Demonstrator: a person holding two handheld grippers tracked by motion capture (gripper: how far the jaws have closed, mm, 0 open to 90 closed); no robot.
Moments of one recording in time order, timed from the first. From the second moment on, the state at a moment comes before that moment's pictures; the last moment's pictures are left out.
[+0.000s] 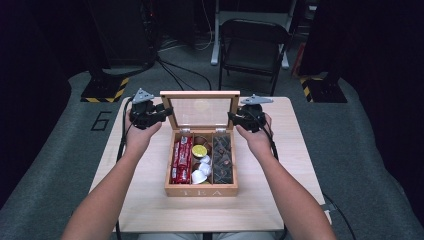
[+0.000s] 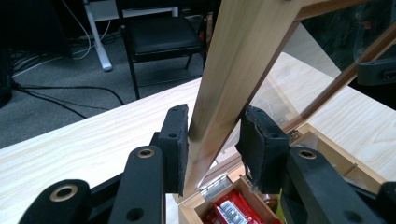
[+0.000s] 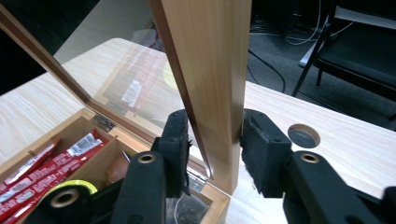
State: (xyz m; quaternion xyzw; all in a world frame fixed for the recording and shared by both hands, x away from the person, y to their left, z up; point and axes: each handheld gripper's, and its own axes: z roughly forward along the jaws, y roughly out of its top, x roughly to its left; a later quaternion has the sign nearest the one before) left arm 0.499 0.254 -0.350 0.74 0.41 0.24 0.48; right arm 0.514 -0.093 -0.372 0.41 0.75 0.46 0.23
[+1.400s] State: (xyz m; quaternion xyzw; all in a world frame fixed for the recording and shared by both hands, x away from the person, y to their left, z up) left arm 0.520 0.250 -0.381 0.75 0.42 0.23 0.46; right arm 0.532 -0.089 -0.400 0.44 0.76 0.44 0.22
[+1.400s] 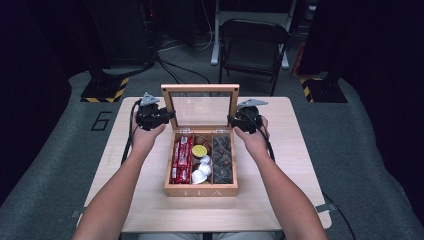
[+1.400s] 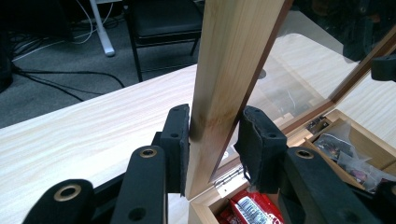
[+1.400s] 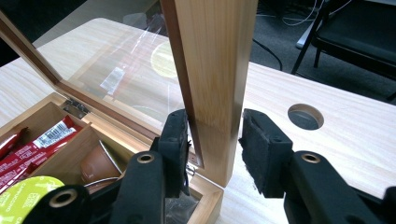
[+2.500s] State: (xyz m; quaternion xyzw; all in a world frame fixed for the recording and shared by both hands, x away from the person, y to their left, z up) left arm 0.523 0.250 -0.383 0.74 0.43 0.23 0.46; right arm 0.538 -0.087 -0.418 0.44 0.76 0.42 0.22
